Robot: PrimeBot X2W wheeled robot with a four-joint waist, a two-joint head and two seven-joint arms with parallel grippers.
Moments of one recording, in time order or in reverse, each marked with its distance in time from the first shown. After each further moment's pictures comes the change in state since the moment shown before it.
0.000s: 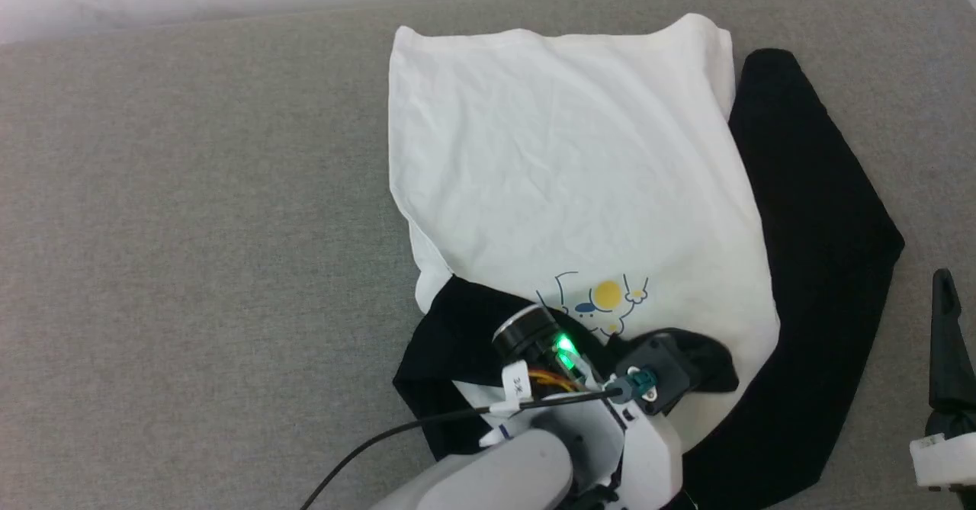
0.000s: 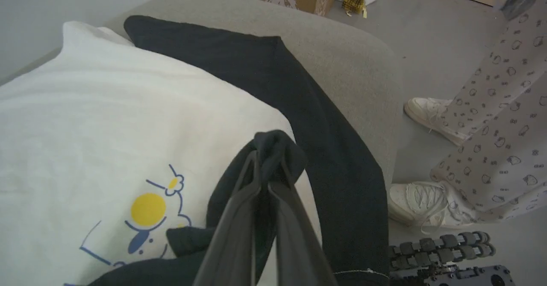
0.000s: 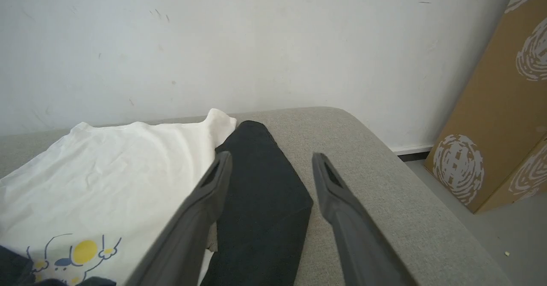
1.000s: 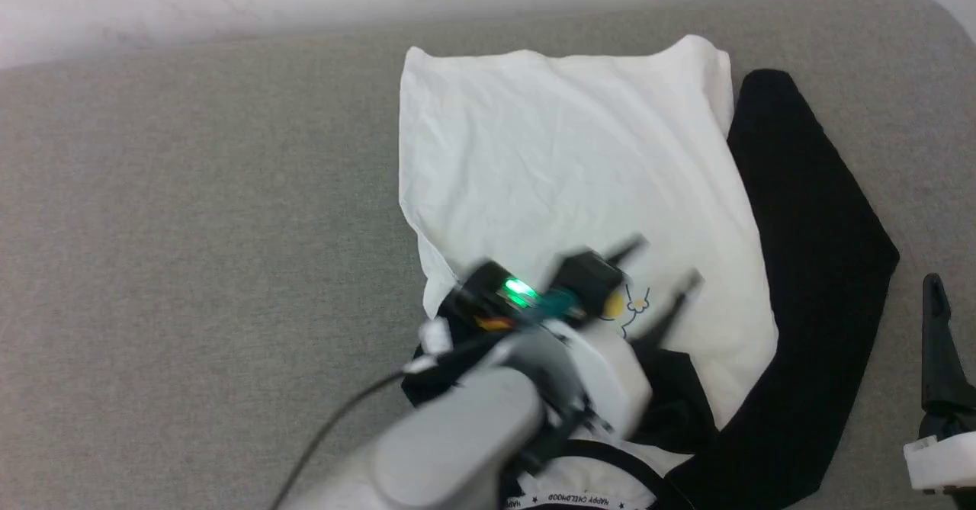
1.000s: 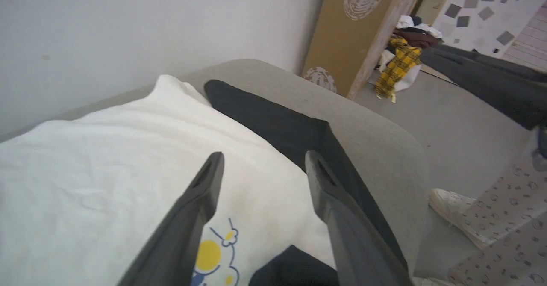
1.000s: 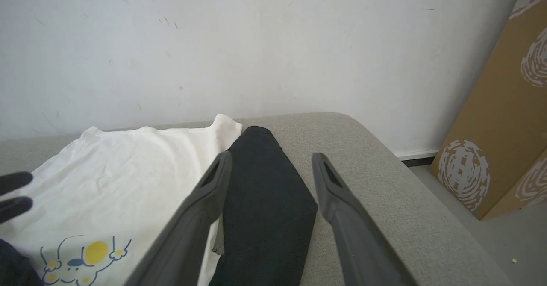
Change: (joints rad) left arm -0.105 0.014 -0.041 0.086 -0.263 0.138 -0.208; right arm -0.007 -0.011 0.013 0.022 0.003 0.000 0.005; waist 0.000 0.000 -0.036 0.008
